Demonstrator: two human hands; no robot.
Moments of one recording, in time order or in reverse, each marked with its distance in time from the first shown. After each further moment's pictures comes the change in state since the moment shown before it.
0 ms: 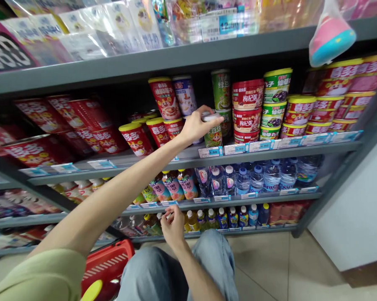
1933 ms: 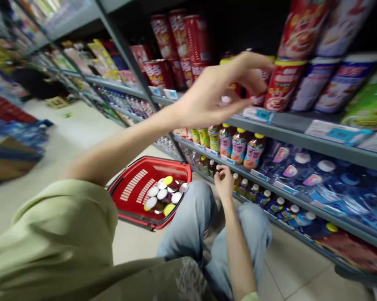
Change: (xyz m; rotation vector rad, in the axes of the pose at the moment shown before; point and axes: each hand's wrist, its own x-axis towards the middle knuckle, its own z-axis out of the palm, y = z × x) left_hand -0.164 -0.005 -0.161 0.149 -0.146 -0.010; right_hand -0.017 -0.006 -0.027 -0.278 -0.298 -0.078
